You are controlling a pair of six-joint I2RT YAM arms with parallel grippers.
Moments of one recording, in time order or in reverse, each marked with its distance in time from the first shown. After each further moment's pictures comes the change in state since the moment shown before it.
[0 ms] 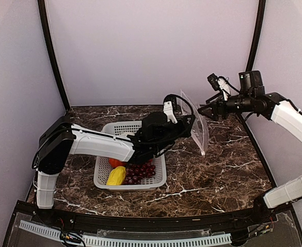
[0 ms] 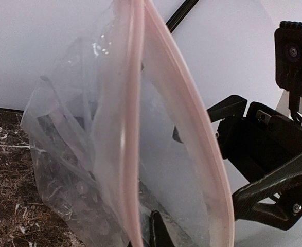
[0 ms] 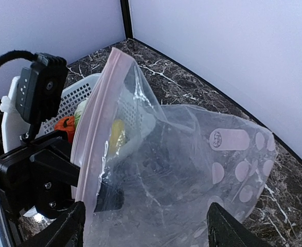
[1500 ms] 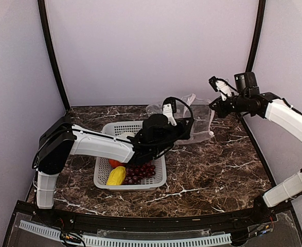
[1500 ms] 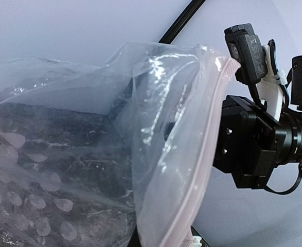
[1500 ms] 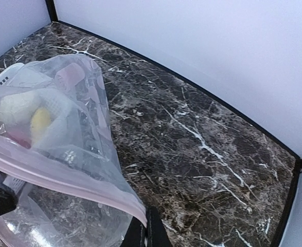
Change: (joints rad) left arm -0.010 0.001 -0.019 -0.015 -0.026 0.003; right arm -0.008 0.092 0.004 0.024 0.336 0.016
